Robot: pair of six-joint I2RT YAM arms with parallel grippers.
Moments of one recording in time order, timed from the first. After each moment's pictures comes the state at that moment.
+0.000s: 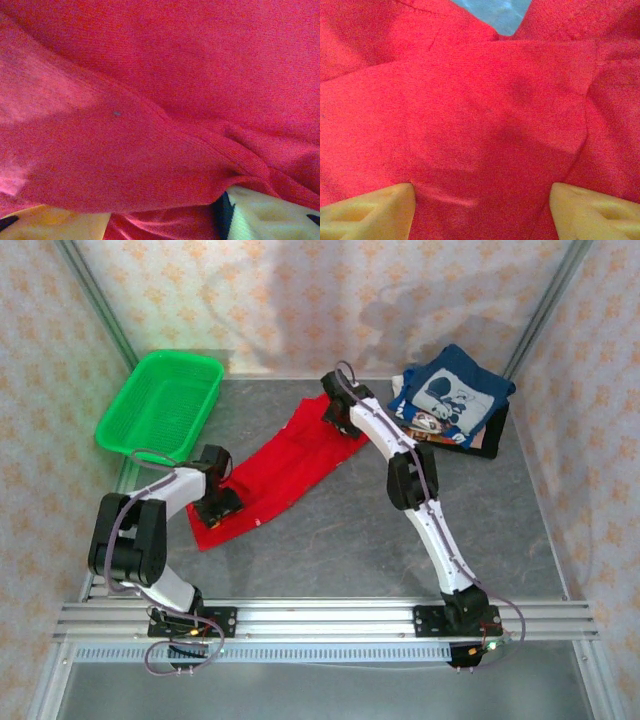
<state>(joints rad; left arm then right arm) -0.11 1.59 0.84 -0.70 0.03 -0.75 0.47 2.72 2.62 -1.00 0.16 0.92</state>
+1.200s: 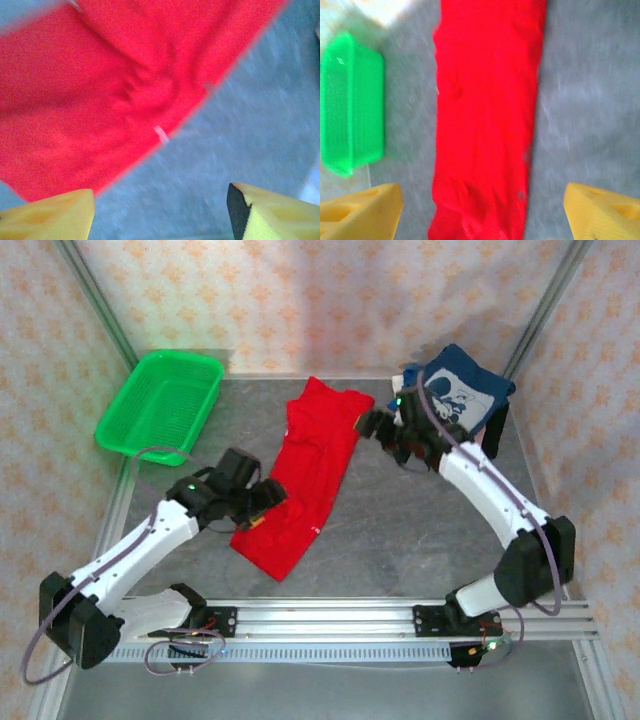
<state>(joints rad) -0.45 1.12 0.94 -0.87 0.11 -1.13 0.45 1.43 1.21 -0.58 -0.19 0.89</state>
